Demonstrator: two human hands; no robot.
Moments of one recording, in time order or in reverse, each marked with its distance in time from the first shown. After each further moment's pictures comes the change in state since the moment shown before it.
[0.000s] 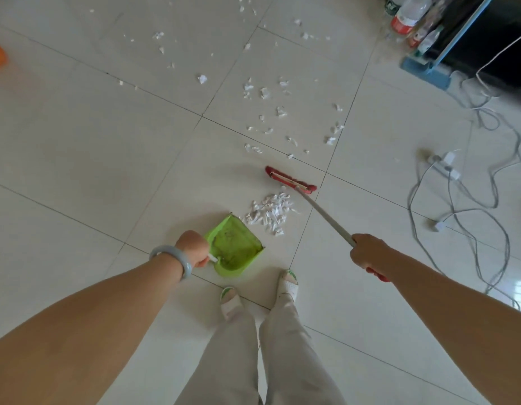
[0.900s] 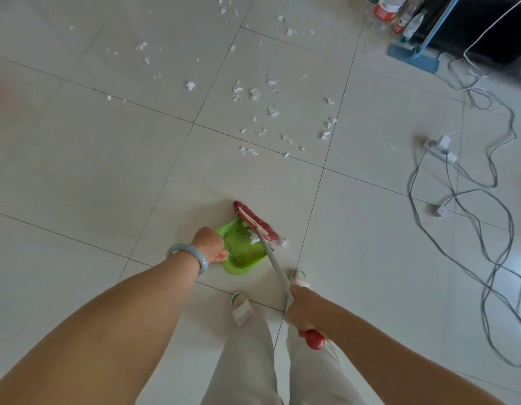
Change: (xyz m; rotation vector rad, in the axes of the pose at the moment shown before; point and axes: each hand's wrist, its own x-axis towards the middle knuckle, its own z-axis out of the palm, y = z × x) left_hand 0.015 0.034 0.013 0.095 -0.100 0.102; right_hand -0.074 -0.077 0.106 0.235 -0.405 -0.167
